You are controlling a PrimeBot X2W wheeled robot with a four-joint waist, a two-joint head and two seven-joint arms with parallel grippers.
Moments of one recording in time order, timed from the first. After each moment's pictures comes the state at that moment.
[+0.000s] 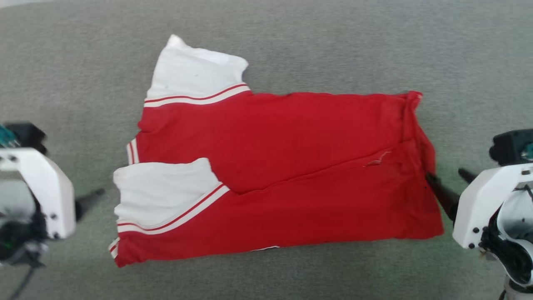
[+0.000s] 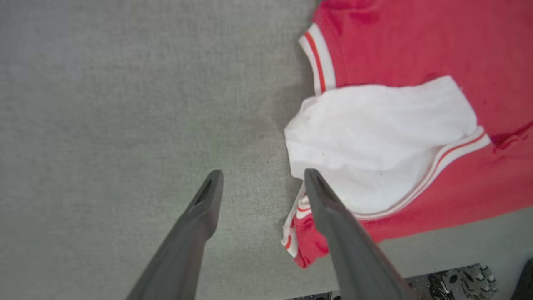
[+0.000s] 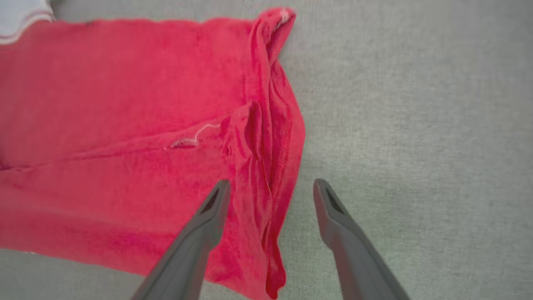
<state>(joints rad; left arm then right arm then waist) -0.72 1.16 -1.01 -0.07 -1.48 0.36 0.51 -0.17 -0.14 -0.12 -0.28 0.32 0.13 1.01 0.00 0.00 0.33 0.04</state>
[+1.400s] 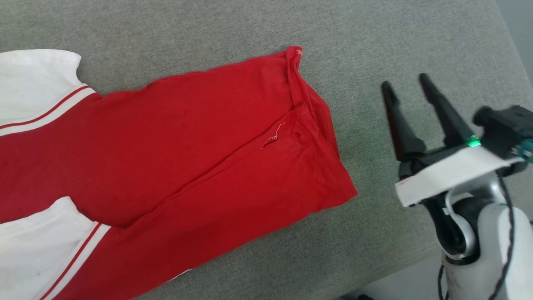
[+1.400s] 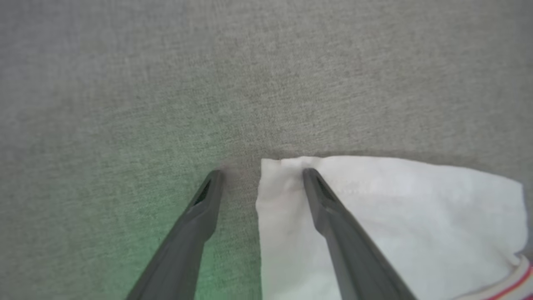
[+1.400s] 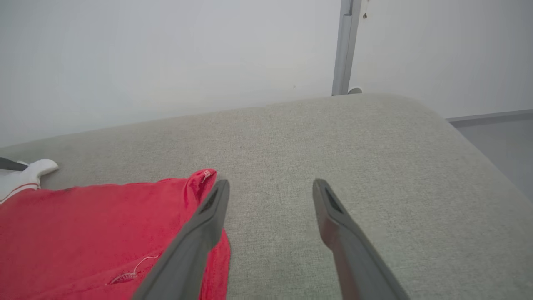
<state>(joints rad) -1.24 0.94 -0.96 0.76 -1.24 0.01 0.69 -0.31 -0.05 0.06 -0.17 0.33 0.13 0.18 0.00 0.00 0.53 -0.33</state>
